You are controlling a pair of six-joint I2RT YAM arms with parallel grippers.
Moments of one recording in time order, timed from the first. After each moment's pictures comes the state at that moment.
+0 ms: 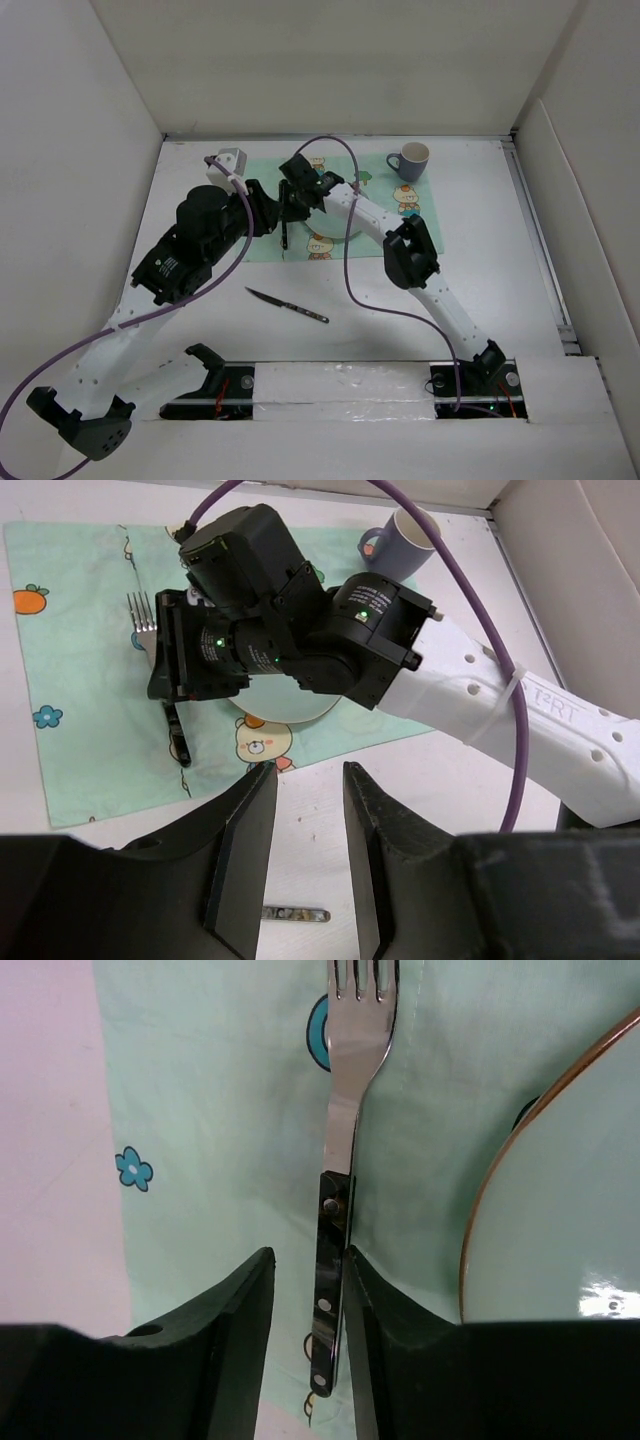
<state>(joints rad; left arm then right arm) -0.61 0.91 1.16 -0.55 -0.14 -0.46 0.75 2.61 2.43 -0.70 -0.02 0.72</state>
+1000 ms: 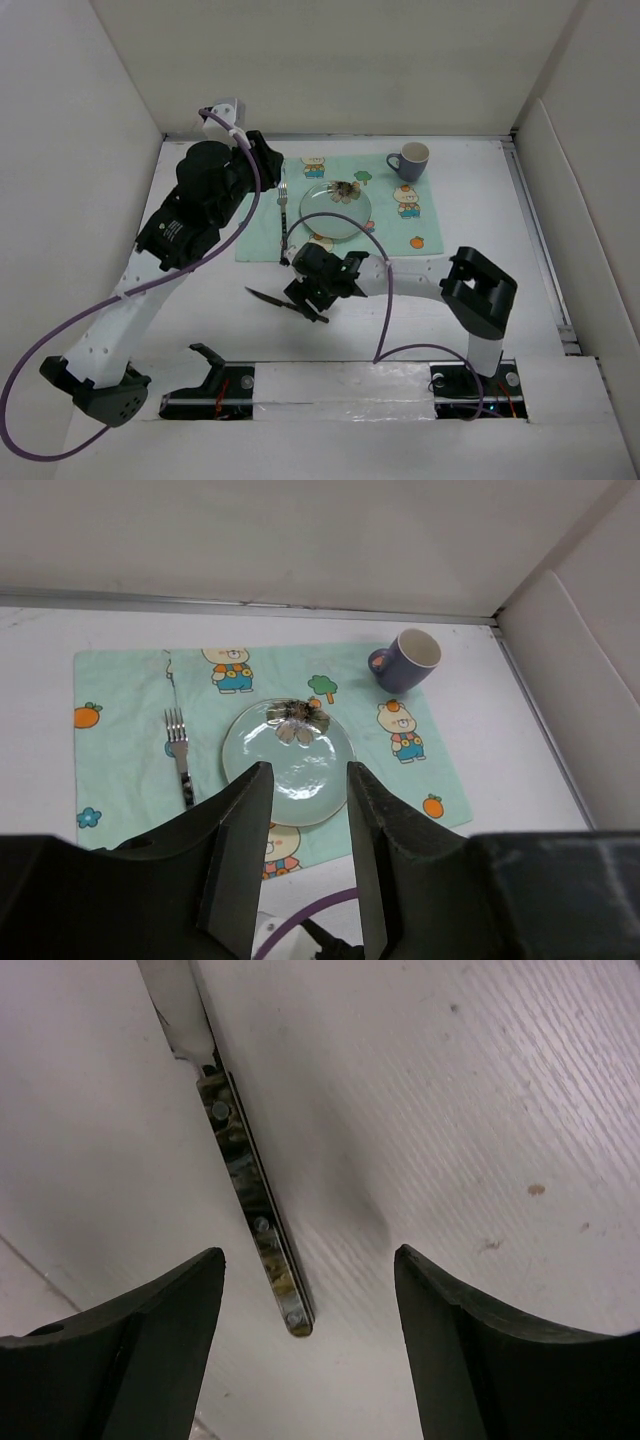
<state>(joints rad) -0.61 1.13 1.48 -0.52 -0.28 -0.39 1.08 1.83 1.21 -0.41 -0.02 0.22</state>
